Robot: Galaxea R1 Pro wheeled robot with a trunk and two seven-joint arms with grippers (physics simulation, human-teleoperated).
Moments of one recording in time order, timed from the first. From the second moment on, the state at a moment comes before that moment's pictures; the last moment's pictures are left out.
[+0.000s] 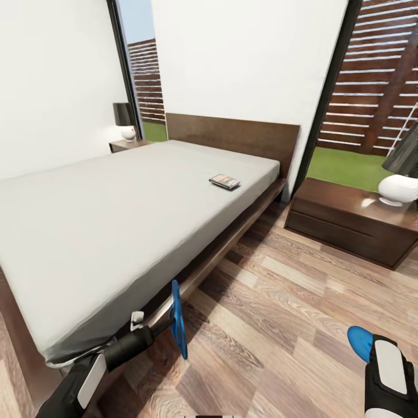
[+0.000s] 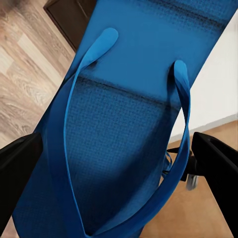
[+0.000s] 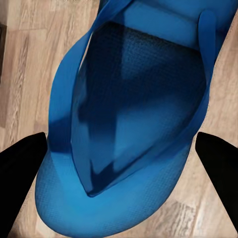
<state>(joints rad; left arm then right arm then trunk) -0.40 0.07 0.14 -0.80 0.42 0.44 -1.13 -0.46 0.03 -0.78 -1.15 -1.02 -0.07 -0.67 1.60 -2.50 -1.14</state>
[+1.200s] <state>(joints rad) -0.40 0.07 0.14 -0.80 0.42 0.44 -1.13 -0.46 0.03 -0.55 -1.01 -0.11 -0.12 -0.67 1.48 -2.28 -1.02</state>
